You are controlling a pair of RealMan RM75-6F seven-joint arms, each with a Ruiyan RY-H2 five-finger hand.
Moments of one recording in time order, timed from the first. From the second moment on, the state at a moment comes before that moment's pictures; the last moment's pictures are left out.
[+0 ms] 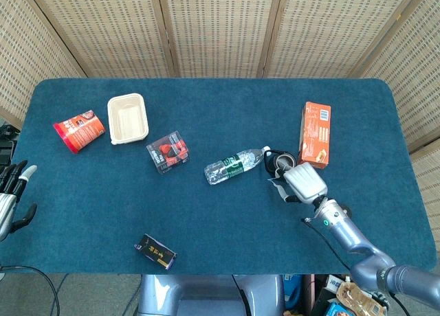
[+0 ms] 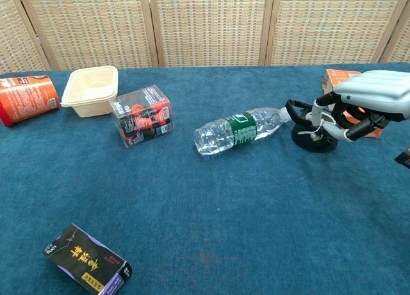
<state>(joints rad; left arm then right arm) -0.16 -1.07 -0.03 -1.49 1.51 1.42 0.00 0.69 -1.36 0.07 -1.41 -1.34 0.95 -0.25</state>
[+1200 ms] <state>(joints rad) -0.16 -1.07 -0.03 -1.50 1.51 1.42 0.01 0.80 -1.24 0.09 -1.44 -1.19 0.68 -0.27</state>
